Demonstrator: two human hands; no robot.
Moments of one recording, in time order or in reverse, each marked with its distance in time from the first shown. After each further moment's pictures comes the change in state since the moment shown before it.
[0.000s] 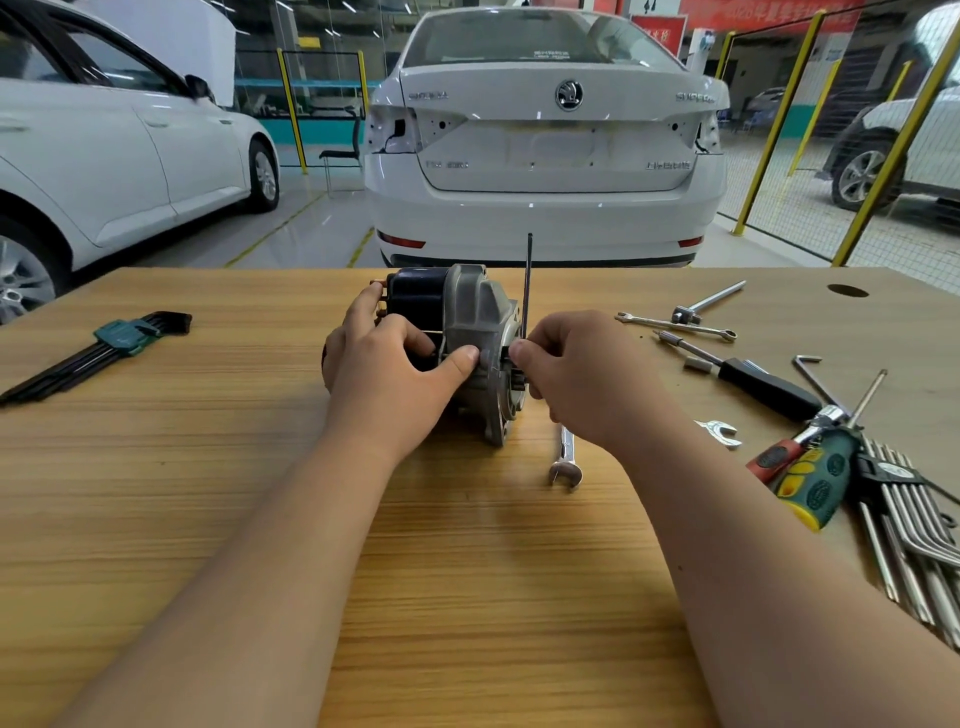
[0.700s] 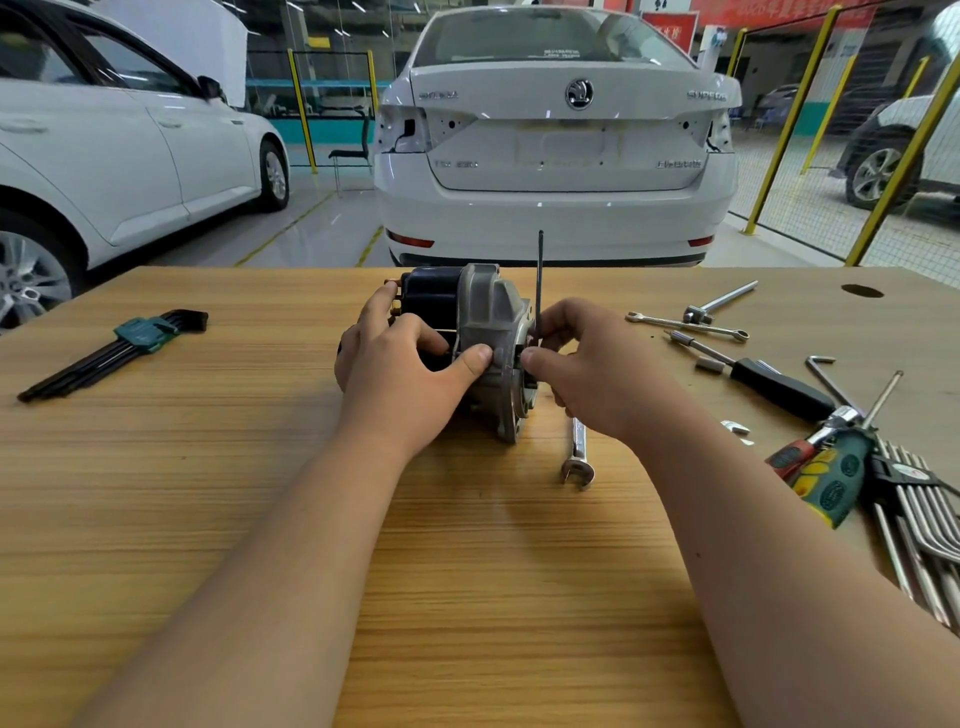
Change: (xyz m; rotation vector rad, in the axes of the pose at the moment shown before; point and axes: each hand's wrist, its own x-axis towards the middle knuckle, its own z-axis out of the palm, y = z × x) left_hand 0.000 -0.001 -0.002 0.009 -0.019 0.017; right_hand 0.007 0.011 0.002 0.204 -0.055 -0.023
